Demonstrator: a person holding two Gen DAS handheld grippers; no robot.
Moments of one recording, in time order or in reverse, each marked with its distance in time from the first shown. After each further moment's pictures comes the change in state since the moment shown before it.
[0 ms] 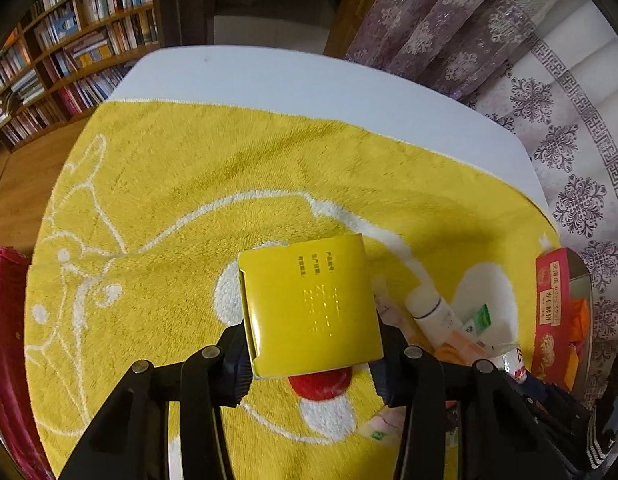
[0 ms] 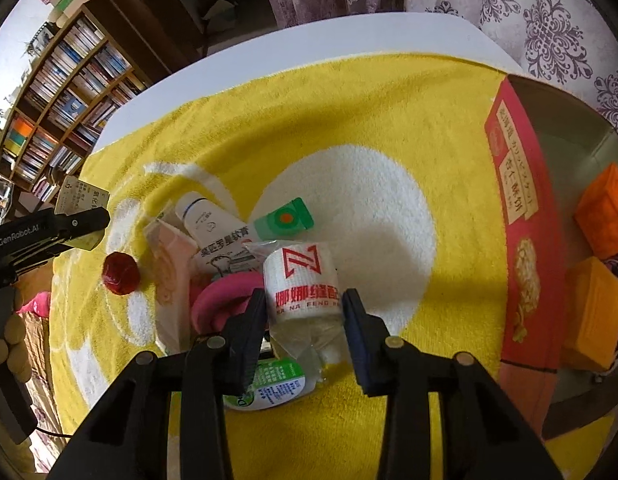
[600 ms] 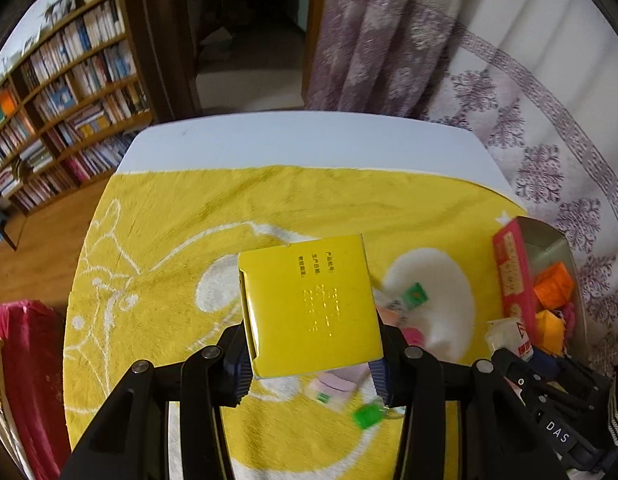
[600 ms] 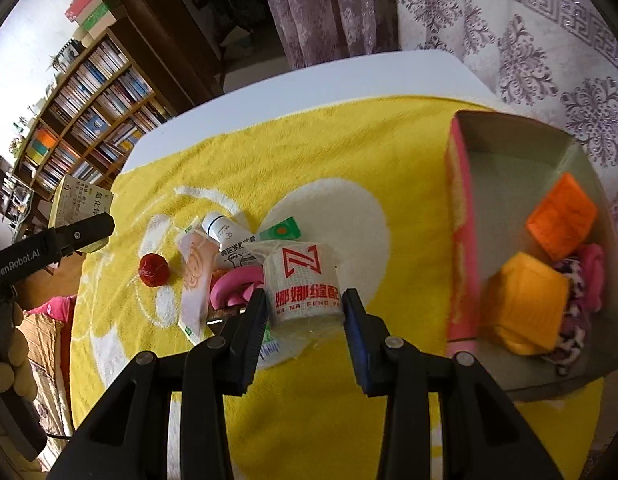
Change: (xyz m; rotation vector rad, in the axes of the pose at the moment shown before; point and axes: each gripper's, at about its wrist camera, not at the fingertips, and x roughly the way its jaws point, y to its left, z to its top) left arm -0.074 -0.086 -0.038 0.164 -0.155 0.070; right arm -0.067 -0.030 -0.016 -0.019 -0.114 0.054
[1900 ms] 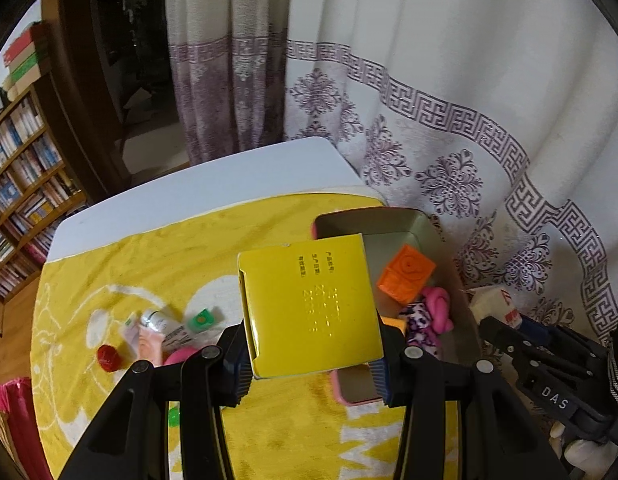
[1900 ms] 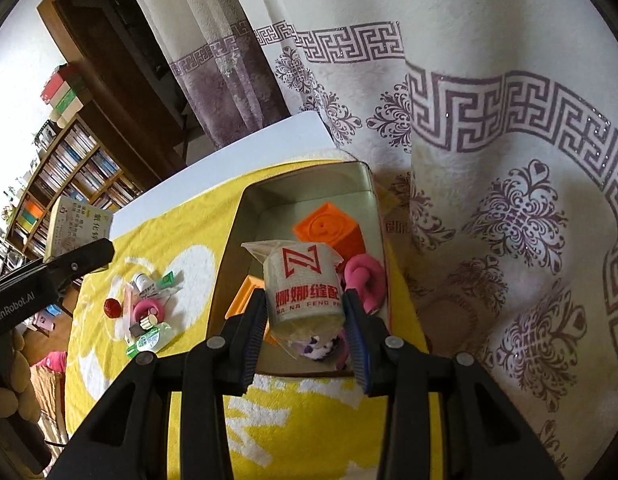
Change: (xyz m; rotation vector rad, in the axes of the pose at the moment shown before) left arm -0.056 -0.243 -0.018 0.255 -0.090 -0.117; right arm -0.133 -0.189 -0.021 0.135 -0.194 -0.045
